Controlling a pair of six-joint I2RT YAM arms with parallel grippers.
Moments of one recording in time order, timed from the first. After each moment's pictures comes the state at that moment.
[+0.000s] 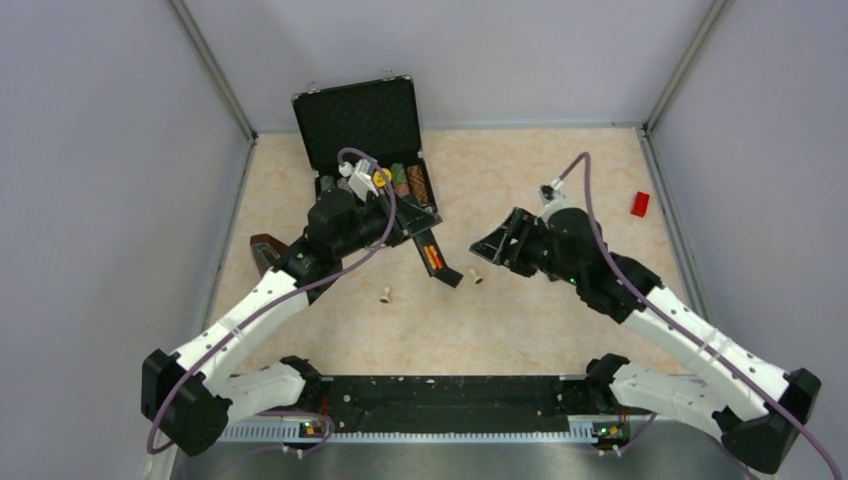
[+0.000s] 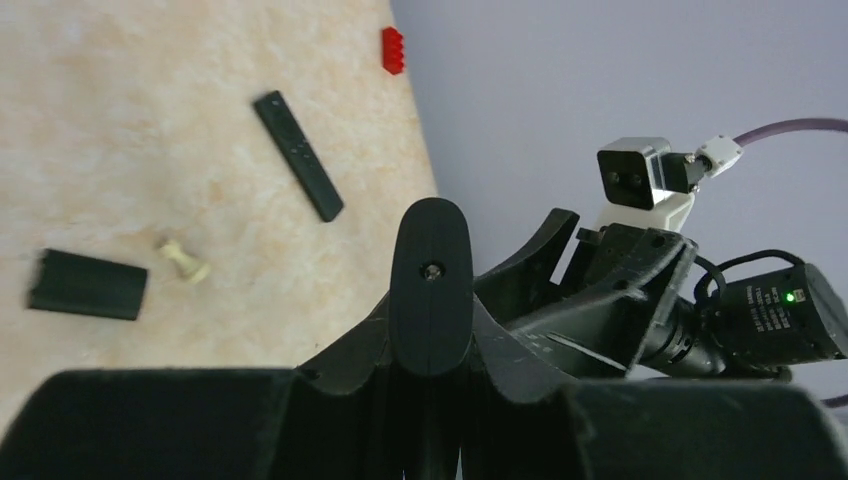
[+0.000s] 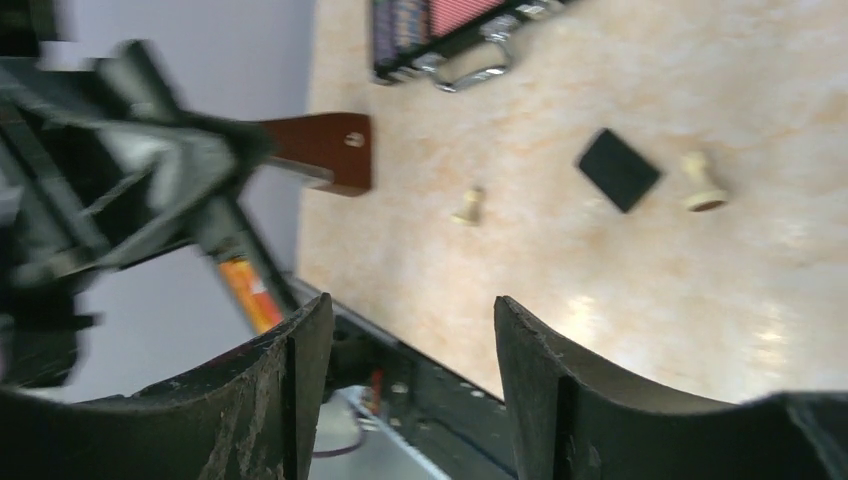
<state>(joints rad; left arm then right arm) -0.58 1.11 0.89 0.07 0.37 -1.07 0.75 0.87 0.88 -0.38 -0.03 1.01</state>
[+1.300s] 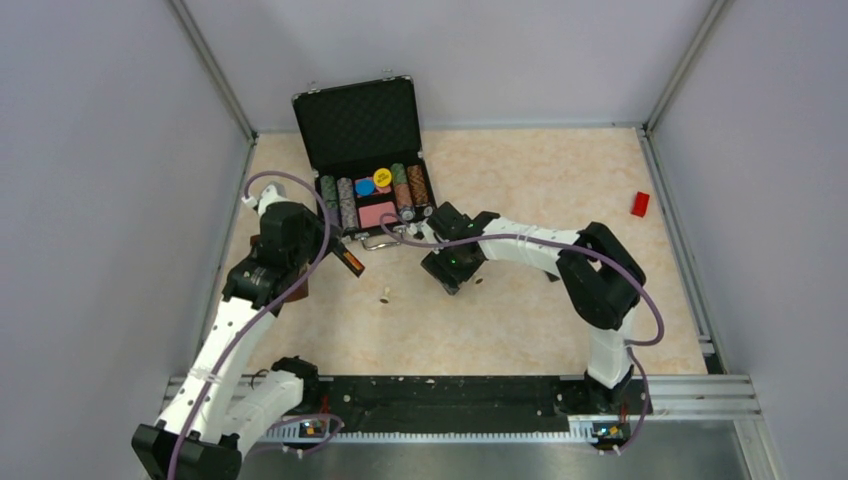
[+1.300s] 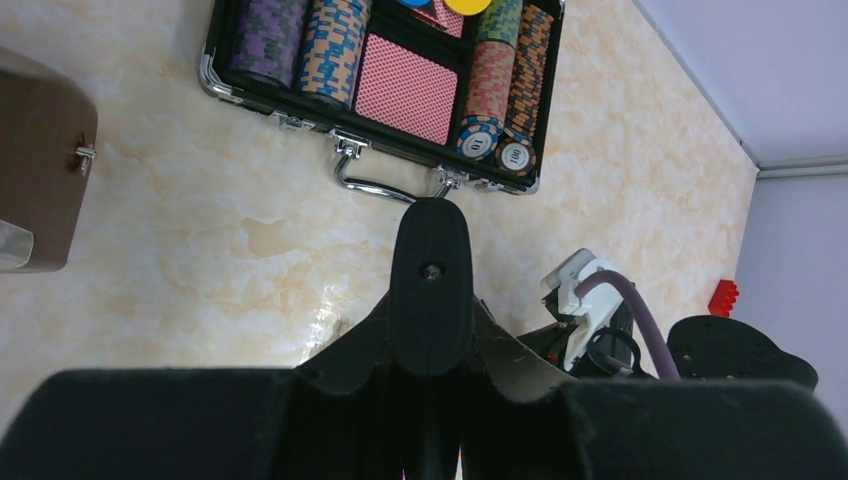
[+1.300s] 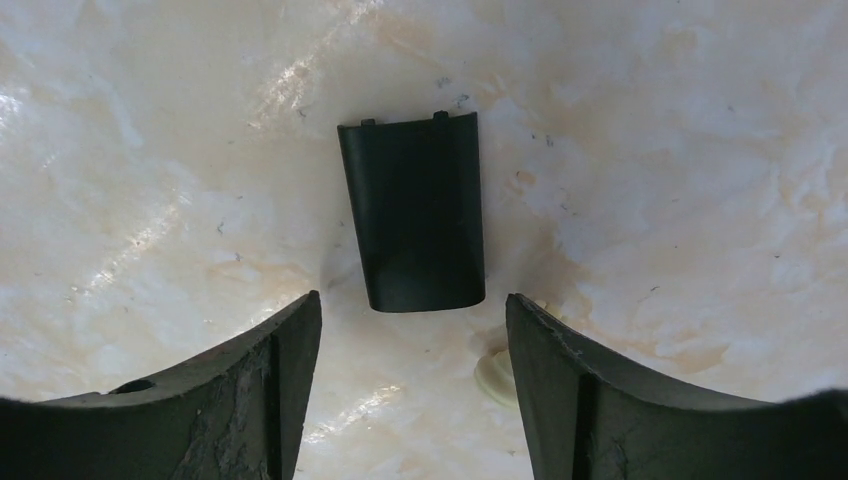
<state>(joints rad) -0.27 0.87 0.90 -0.59 -0.16 -0.87 0.83 1.90 1.31 -0.63 -0.02 -0.04</state>
